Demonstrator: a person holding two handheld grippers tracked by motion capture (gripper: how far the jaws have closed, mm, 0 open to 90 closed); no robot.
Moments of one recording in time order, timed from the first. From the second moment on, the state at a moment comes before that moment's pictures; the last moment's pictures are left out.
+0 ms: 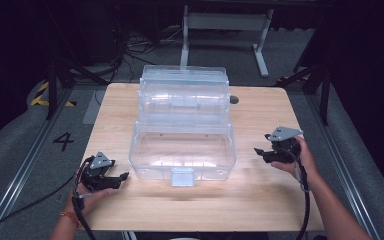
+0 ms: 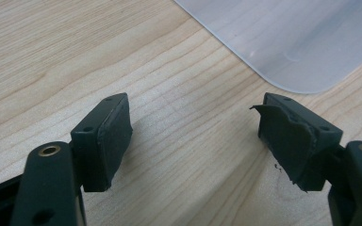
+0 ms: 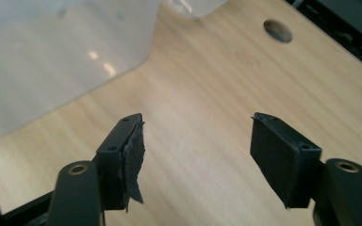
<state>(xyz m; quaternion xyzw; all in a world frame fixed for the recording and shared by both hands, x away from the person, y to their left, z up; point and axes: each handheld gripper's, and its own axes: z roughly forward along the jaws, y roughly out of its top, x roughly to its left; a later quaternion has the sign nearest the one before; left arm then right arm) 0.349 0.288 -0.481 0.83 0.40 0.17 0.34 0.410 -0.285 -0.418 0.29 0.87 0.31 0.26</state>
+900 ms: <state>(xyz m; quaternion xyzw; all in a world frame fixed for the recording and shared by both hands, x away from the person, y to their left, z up) 0.349 0.286 -0.481 0.83 0.41 0.16 0.34 0.354 -0.349 -0.486 0.37 0.83 0.37 0.18</state>
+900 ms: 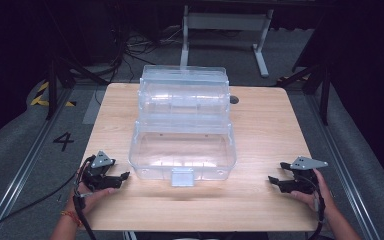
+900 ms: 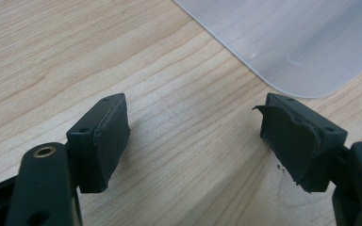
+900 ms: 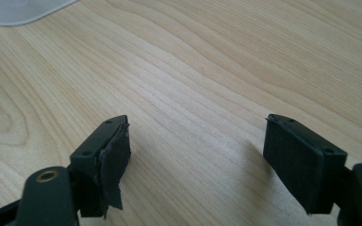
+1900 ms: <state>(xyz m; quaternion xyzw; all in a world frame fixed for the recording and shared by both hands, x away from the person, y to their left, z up) 0.351 0.287 -0.481 0.83 0.42 0.16 0.33 0.359 -0.350 -0.487 0.39 0.83 0.37 0.17</state>
